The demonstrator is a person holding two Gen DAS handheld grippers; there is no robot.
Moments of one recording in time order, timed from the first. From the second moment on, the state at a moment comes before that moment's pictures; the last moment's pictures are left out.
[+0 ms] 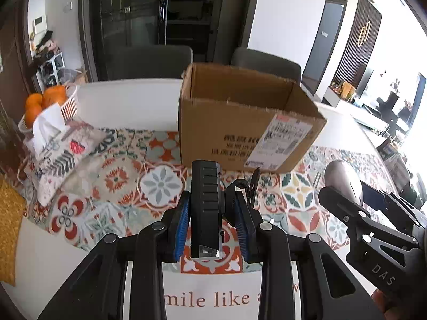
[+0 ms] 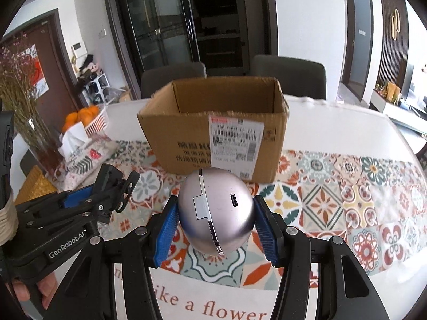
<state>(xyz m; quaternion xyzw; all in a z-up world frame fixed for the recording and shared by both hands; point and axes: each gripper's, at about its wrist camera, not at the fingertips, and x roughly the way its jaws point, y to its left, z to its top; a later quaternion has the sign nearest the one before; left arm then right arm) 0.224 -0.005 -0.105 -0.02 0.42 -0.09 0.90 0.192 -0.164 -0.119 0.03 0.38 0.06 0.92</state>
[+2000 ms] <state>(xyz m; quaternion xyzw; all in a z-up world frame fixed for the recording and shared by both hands) 0.400 -0.039 -0.063 0.03 0.40 -0.11 0.91 0.357 -0.178 -0.077 0.02 0.35 0.04 0.93</state>
